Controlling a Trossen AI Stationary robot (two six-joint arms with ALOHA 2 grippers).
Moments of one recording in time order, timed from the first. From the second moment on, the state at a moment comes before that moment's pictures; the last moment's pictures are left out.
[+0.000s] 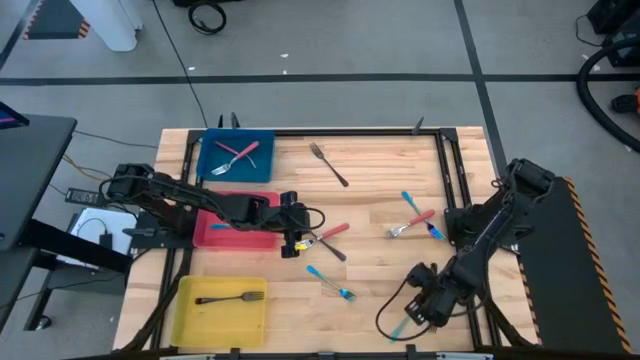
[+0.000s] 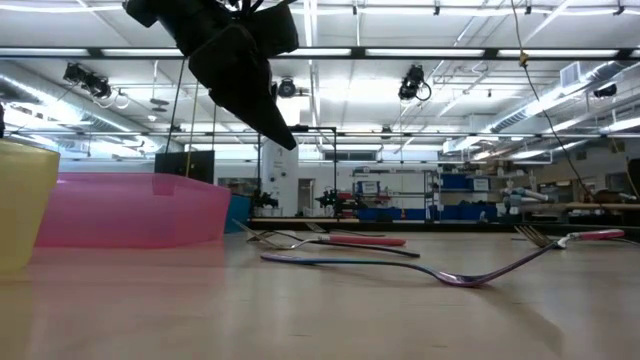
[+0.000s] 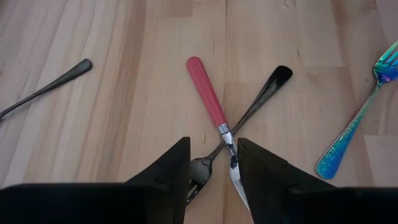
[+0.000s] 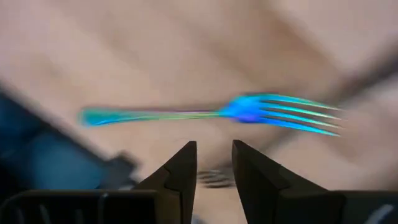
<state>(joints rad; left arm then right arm) -0.14 1.56 0.98 -0.24 -0.24 -0.07 0.91 1.52 0.91 -0.72 -0.05 1.87</state>
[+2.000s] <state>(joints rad) -0.14 1.56 0.98 -0.24 -0.24 -0.07 1.02 1.73 0.91 -0.87 -0.15 2.29</state>
